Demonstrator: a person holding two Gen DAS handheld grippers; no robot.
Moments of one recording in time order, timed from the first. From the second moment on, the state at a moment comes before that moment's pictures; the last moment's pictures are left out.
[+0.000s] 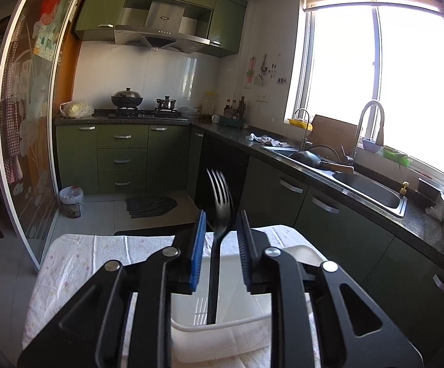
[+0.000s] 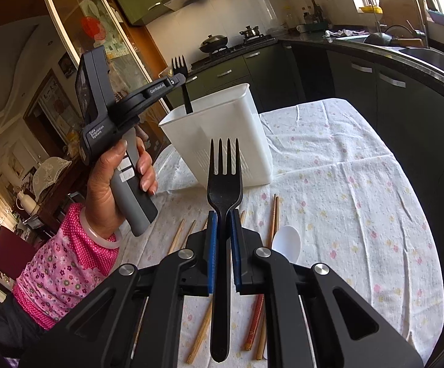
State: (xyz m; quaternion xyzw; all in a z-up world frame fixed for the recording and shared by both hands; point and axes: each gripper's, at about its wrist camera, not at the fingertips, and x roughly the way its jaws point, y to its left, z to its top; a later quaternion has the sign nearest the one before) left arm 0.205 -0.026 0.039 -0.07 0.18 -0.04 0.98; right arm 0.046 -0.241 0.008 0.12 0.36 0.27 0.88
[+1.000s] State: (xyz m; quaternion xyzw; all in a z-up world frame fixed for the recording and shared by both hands) left arm 0.107 0.011 0.056 -0.12 0.19 -0.06 0.97; right arm 0.214 -0.157 0.046 0.09 0.15 0.17 0.97
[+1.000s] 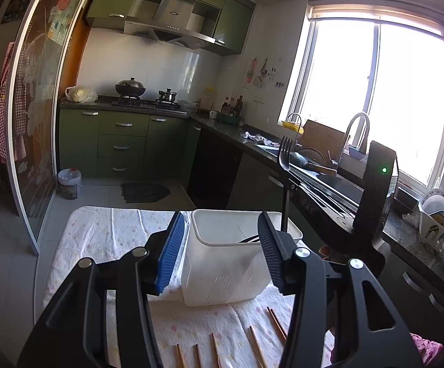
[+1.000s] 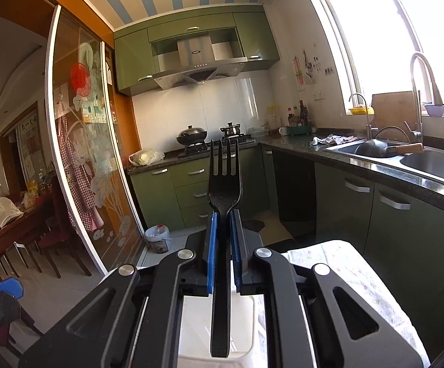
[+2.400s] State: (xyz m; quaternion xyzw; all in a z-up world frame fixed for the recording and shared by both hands) left arm 0.130 -0.055 -0.086 -0.13 0.59 -0.12 0.79; right arm 0.057 -0.297 -0.014 0.23 0.28 0.20 0.91
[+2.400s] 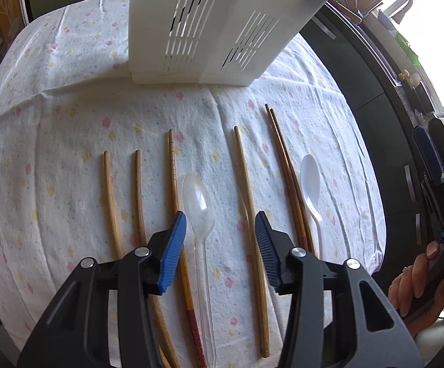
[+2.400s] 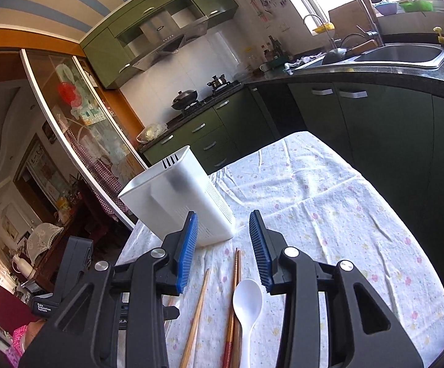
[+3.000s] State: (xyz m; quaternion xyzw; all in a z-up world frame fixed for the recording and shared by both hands) left arm 0.144 -0.078 -0.102 -0.14 0.61 -0.15 0.76; right arm 0.064 -0.297 -0.014 0.23 0.29 0.21 0.90
